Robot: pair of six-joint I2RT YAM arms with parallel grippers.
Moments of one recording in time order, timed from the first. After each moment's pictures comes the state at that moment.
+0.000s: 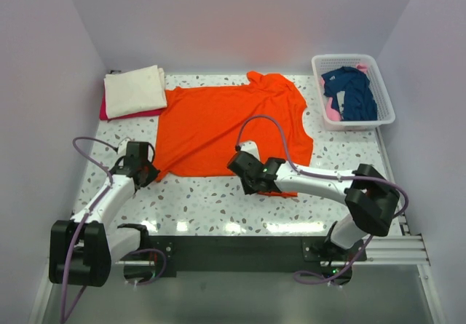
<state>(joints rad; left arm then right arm) -0.06 1.10 0.51 -0.41 -0.22 -0.76 1.03 1.59 1.01 -0.56 0.37 0.65</state>
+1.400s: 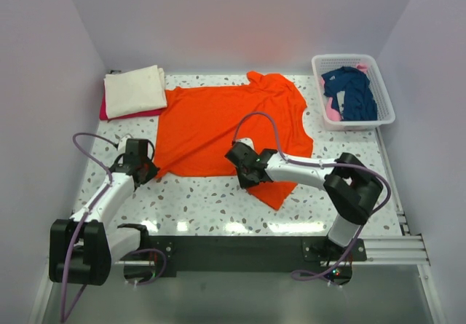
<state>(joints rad) -0.06 1.11 0.54 -0.41 -0.22 -0.72 0.94 1.72 1.07 -0.52 0.24 0.61</state>
